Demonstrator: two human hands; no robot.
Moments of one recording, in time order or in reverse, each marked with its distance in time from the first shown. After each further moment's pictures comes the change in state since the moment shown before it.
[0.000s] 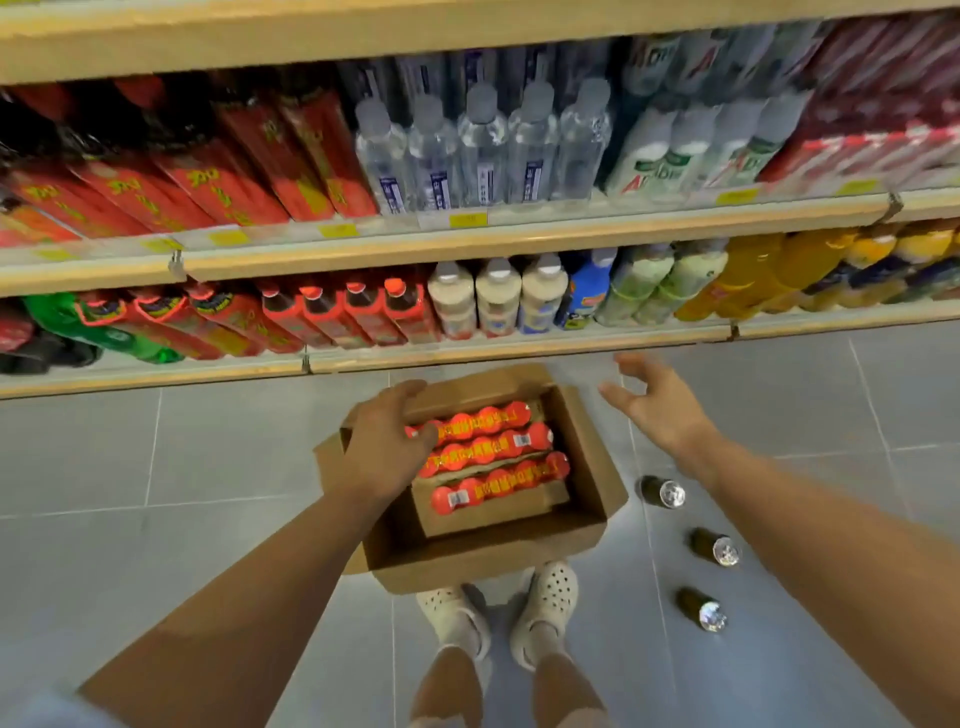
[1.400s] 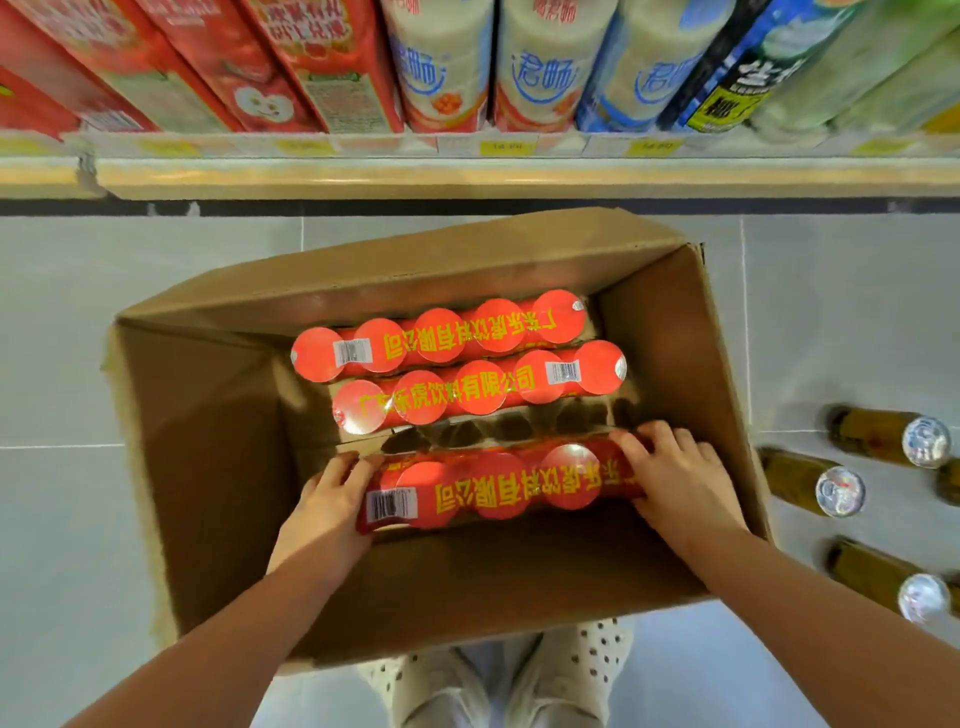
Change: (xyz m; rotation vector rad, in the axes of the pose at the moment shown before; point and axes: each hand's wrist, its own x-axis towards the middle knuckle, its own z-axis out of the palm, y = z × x) left_hand 0.169 -0.344 0.296 0.419 -0.382 -0.175; right_hand 0.217 0.324 0.230 -1.149 -0.207 -0.127
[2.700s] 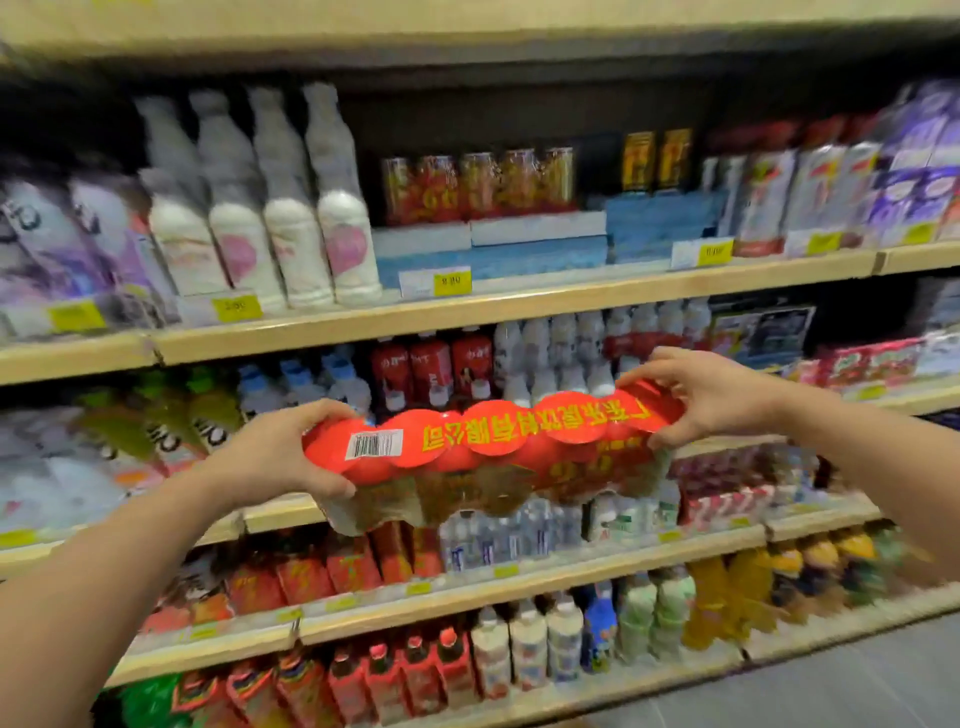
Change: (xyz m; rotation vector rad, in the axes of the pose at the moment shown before) left_hand -0.616 0.102 -0.595 -0.064 0.741 0.613; right_hand -0.555 0.031 -0.644 0.268 0.786 -0.274
